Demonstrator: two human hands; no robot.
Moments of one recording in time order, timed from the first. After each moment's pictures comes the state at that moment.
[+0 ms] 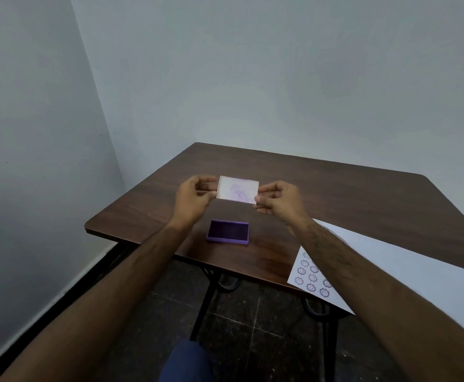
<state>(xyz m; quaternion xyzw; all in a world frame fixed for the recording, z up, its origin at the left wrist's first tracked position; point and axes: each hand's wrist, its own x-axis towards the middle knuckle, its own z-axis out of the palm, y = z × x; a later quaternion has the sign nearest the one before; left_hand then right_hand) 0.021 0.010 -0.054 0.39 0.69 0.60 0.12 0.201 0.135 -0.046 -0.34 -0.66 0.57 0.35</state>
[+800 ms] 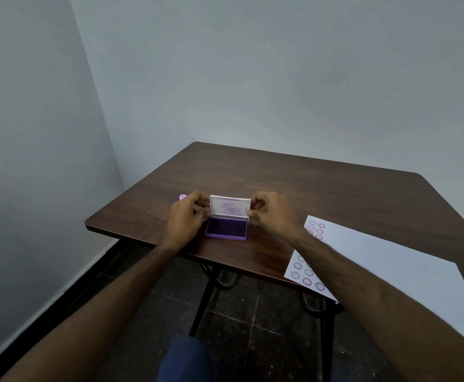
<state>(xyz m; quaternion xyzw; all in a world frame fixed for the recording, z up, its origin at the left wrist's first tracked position) 0.021 -0.018 -0.087 0.49 0.73 0.47 0.00 0.203 0.121 -0.061 -0.31 -0.88 0.27 0.25</state>
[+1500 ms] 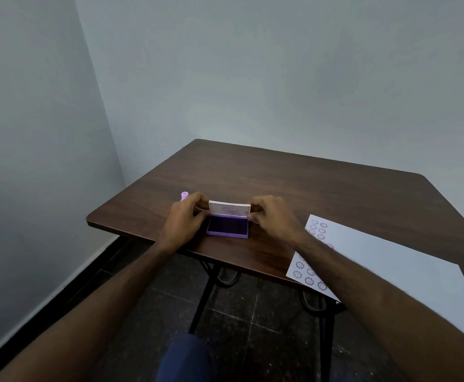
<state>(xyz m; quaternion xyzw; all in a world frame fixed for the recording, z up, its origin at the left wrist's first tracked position) 0.010 -0.026 -0.096 0.54 0.72 0.44 -0.01 0.203 0.116 -0.065 -0.26 -0.92 0.21 0.21</state>
